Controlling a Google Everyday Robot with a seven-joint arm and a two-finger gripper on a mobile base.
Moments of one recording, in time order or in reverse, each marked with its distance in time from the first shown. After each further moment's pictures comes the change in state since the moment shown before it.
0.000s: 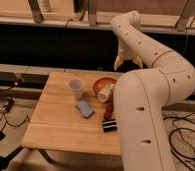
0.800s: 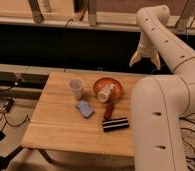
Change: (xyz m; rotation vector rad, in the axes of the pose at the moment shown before) arm 0.017 -0.108 -0.015 -0.110 0.041 0.218
